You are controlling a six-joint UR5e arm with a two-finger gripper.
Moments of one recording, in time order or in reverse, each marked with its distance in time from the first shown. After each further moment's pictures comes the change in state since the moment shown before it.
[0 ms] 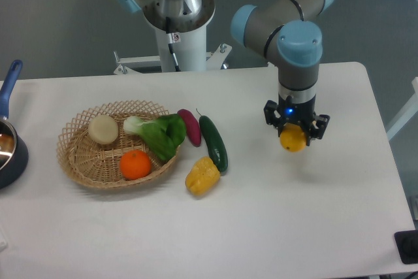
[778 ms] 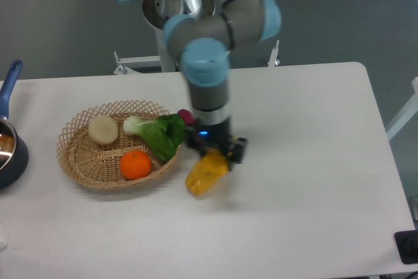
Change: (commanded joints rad) arm -0.487 0.038 0.066 0.006 0.037 -0.408
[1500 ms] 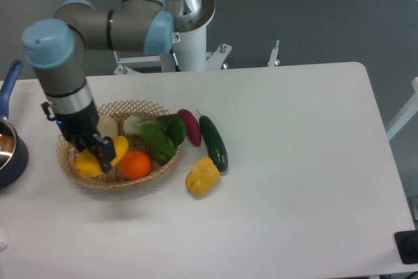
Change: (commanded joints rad) arm -0.261 -0.014 -0.024 0.003 0.055 -0.103
